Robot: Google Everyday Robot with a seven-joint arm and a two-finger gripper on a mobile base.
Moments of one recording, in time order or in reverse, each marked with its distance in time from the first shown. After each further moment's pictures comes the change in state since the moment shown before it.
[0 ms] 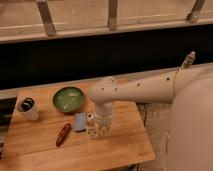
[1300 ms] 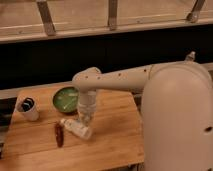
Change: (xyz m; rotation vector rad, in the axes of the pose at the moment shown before) arm -0.040 0.094 -0.027 -0.088 0.003 -0.149
